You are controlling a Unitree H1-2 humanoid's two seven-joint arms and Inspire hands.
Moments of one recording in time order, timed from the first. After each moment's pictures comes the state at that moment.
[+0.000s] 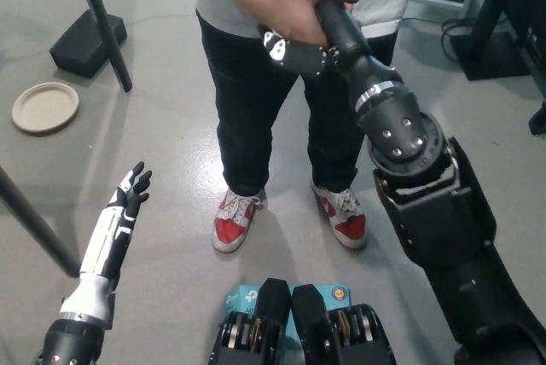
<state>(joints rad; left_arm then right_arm) -0.19 0.19 0.02 0.26 0.07 -0.28 -0.03 -0.82 0.00 0.20 0.10 -0.32 0.30 0.05</state>
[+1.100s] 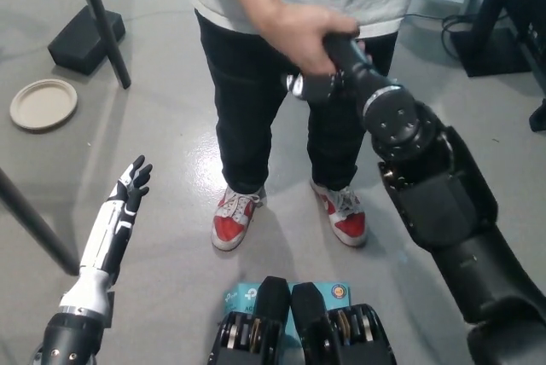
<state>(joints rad) -0.20 0.20 0.02 0.26 0.07 -0.28 -0.03 -0.93 -0.04 0.24 0.54 -0.38 0.41 0.16</state>
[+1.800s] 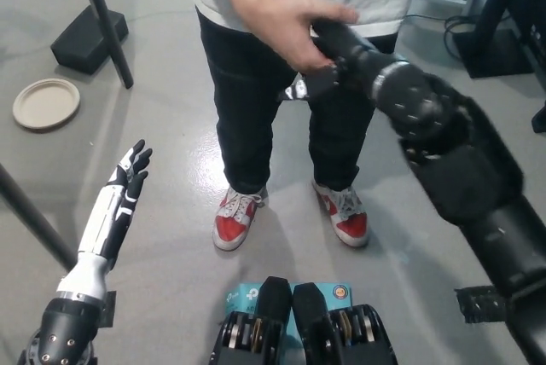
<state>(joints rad) -0.24 0.21 0.02 0.24 0.09 -0.27 -0.03 -0.91 -0.17 0.30 0.35 -0.31 0.29 0.30</state>
